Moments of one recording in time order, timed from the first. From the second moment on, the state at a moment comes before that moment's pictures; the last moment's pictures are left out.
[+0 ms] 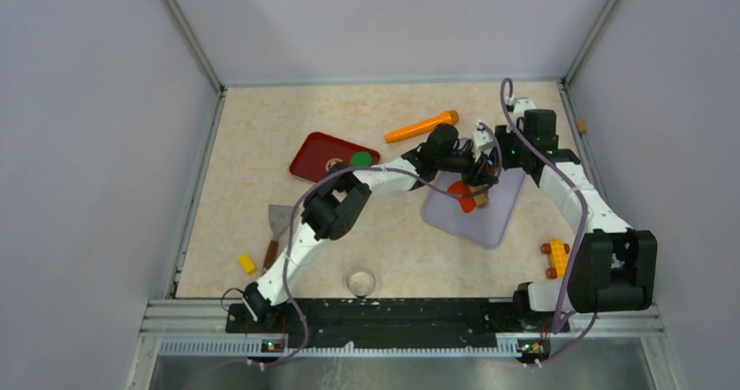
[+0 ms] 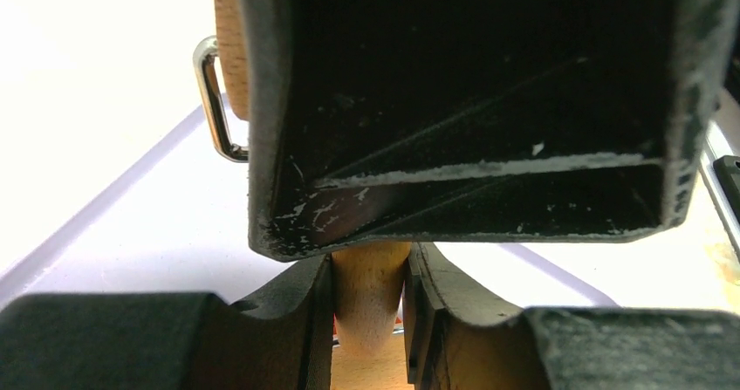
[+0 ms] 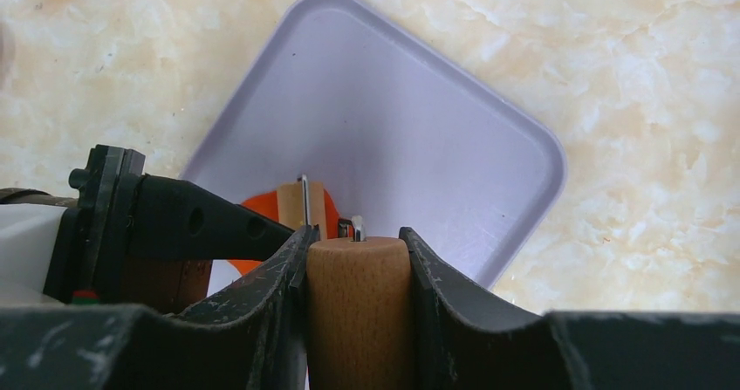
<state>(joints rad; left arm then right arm) -0.87 2.48 1.91 0.35 0.69 -0.04 0.06 1.36 0.98 -0.34 -0.12 -0.02</state>
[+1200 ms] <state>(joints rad) -0.70 1.65 1.03 0.00 0.51 0.10 0.53 1.56 1.19 -0.38 -0.39 0.16</state>
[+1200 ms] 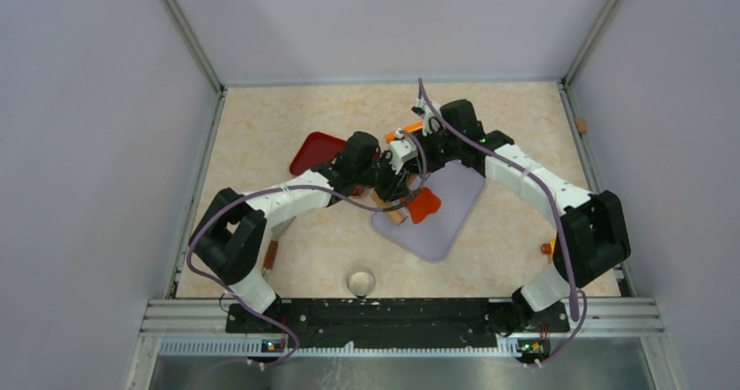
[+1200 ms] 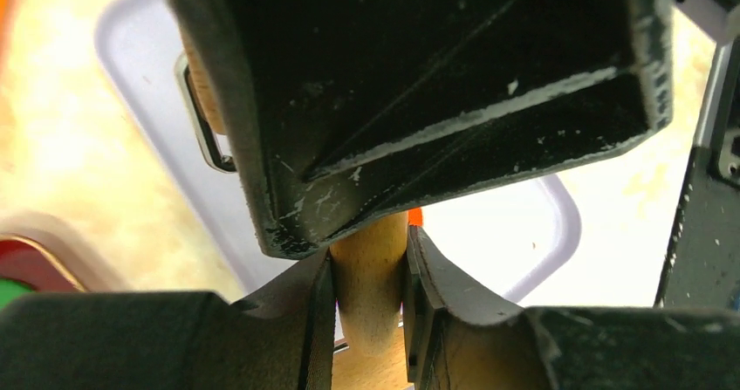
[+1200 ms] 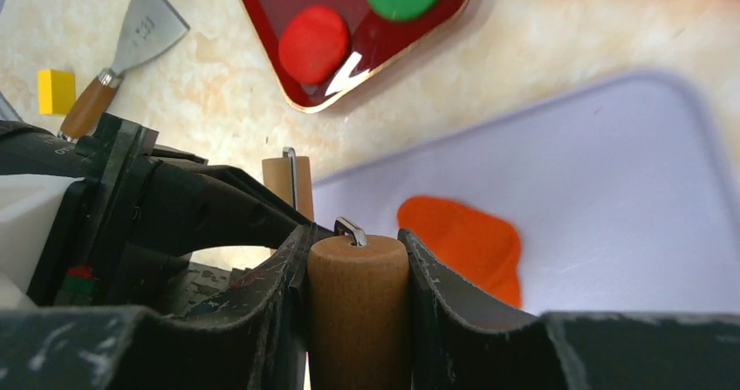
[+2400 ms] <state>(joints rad) -0.78 2.21 1.42 0.39 0.51 -0.07 0.29 1.61 1.17 -0.38 -0.04 -0.23</state>
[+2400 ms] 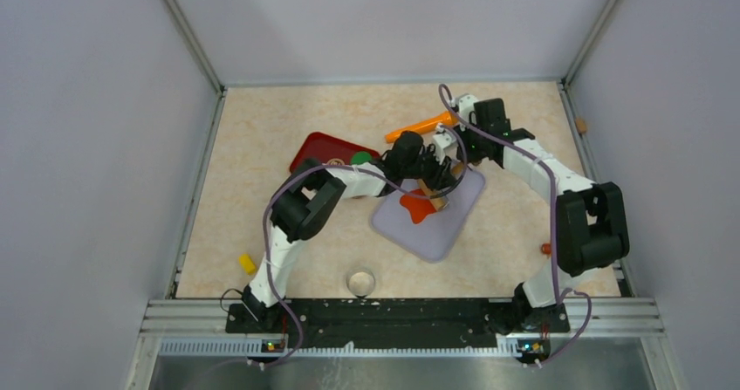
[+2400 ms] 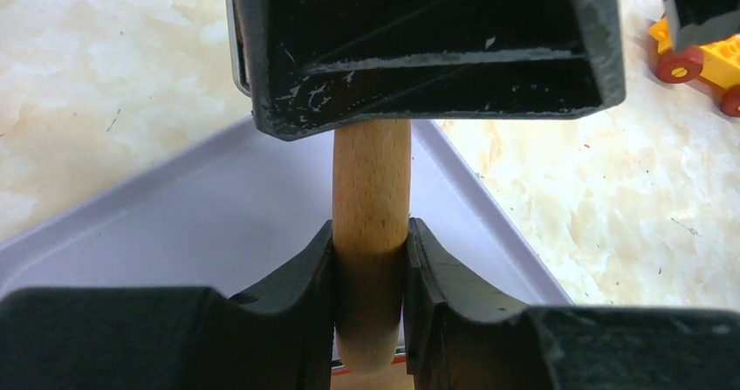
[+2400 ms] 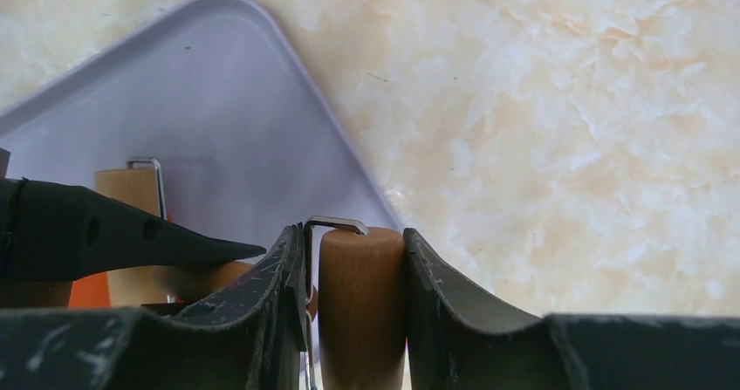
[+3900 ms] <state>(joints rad) -0.77 1.96 1.21 0.28 0.64 0.03 0.41 1.38 1.05 -0.43 -0.14 -0.05</state>
